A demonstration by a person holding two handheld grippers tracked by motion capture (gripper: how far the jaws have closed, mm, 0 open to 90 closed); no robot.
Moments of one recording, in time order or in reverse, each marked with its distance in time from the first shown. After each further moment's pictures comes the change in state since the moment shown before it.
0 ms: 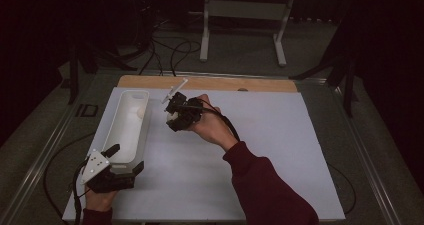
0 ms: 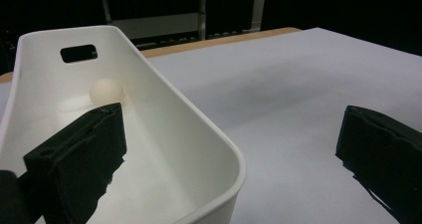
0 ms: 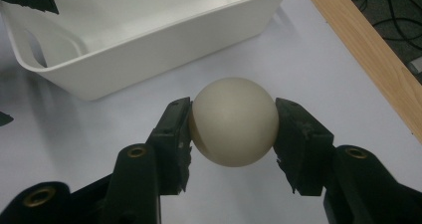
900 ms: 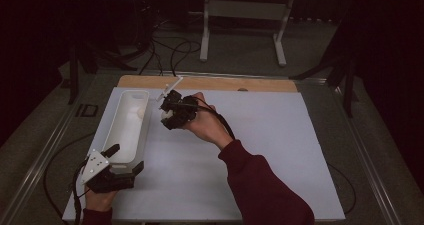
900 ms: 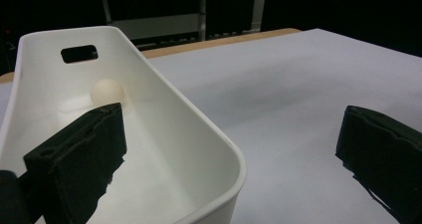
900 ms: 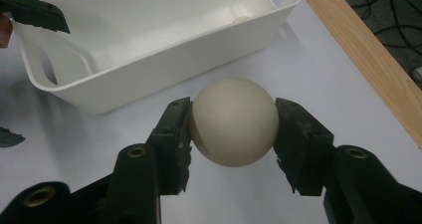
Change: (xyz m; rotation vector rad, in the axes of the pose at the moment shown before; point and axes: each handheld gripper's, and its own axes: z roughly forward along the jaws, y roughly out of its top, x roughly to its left) left arm 0.000 0.000 0.000 -0.003 0.001 -0.002; right arm 0.003 0.012 0.003 -0.023 0.013 0.000
